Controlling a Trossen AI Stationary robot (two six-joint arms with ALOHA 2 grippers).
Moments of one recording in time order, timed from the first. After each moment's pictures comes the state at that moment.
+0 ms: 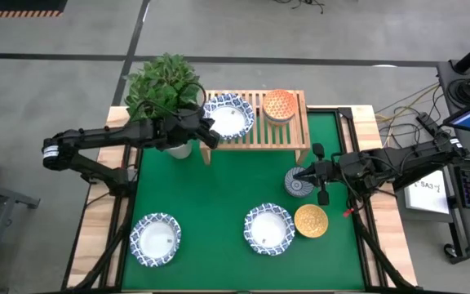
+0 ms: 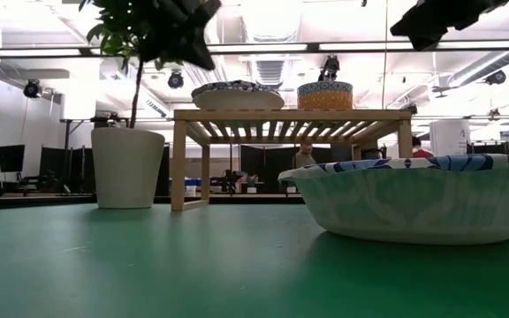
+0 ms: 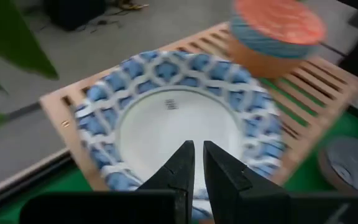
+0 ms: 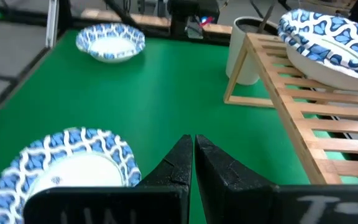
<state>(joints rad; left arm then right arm) 0.19 1.30 1.18 -0.46 -0.51 -0.44 0.23 0.74 0.66 -0.32 0.21 -0.01</state>
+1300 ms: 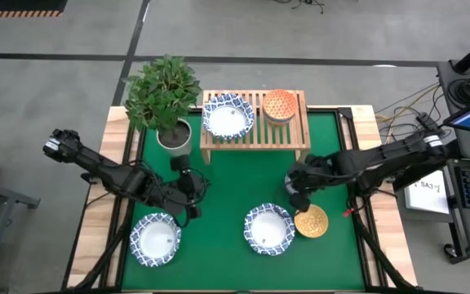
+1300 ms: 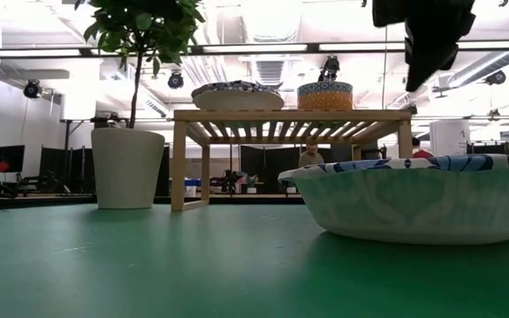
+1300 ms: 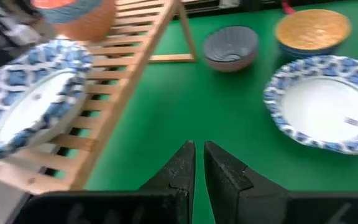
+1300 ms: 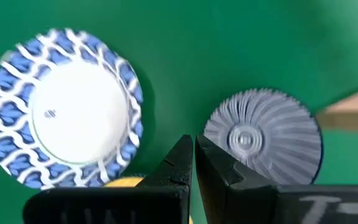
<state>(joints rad) -0.44 1.29 1.12 -0.61 -0.75 -0.30 0.22 1.29 1.11 -1.01 0.13 0.65</state>
